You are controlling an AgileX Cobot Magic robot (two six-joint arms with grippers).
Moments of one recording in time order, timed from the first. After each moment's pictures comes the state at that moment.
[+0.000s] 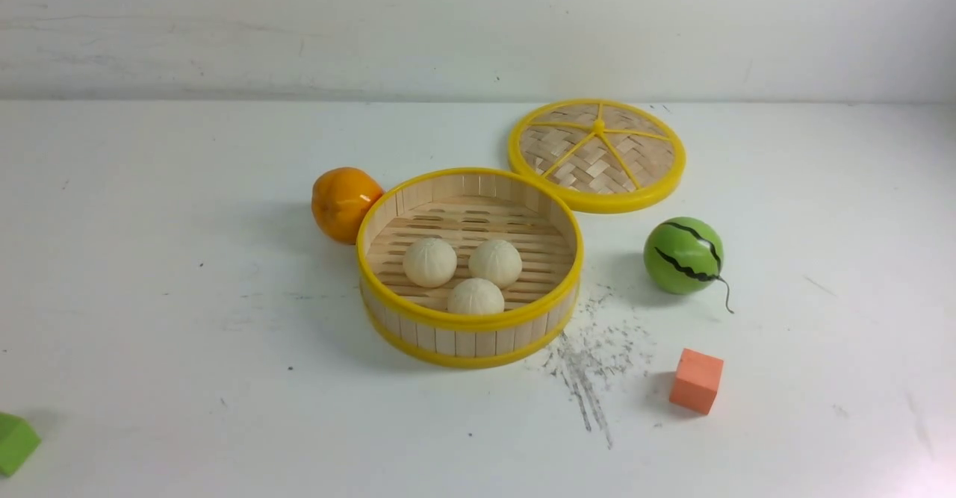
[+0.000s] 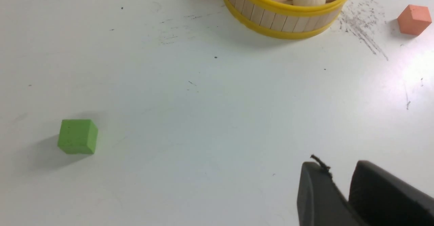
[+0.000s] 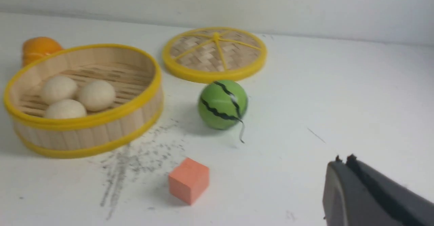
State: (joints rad) right arm 0.12 0.24 -0.26 -0.04 0.32 0.10; left arm -0.64 0.44 -0.95 0.19 1.25 -0.34
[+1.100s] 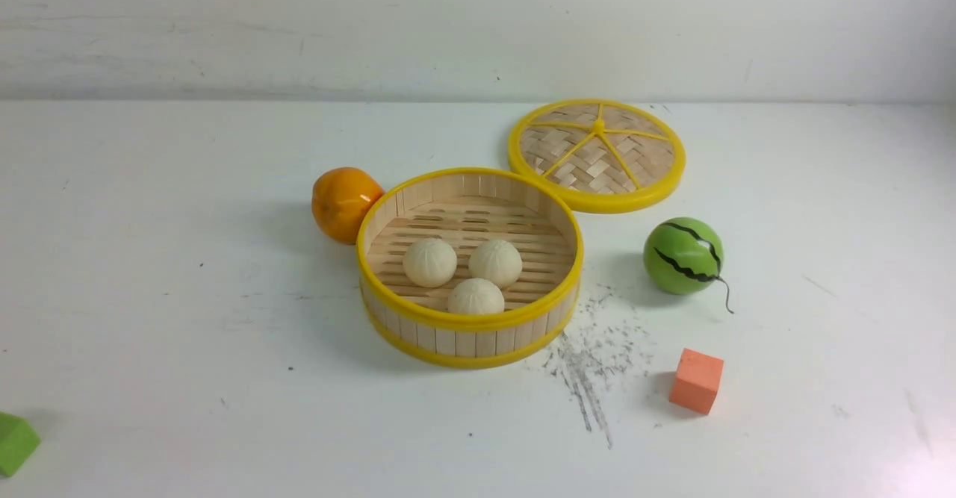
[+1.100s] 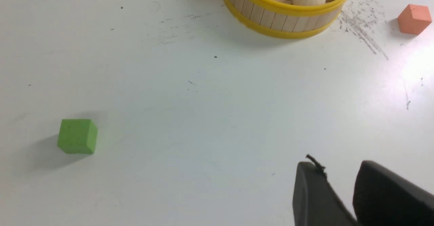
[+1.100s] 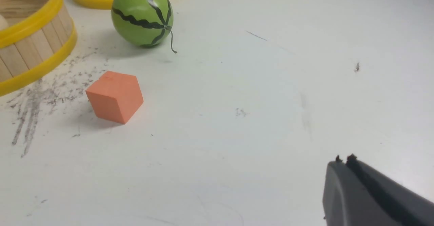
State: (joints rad) right arm -0.03 -0.01 0.01 -0.03 0.39 0.15; left arm -0.64 0.44 -0.95 0.19 1.25 -0.34
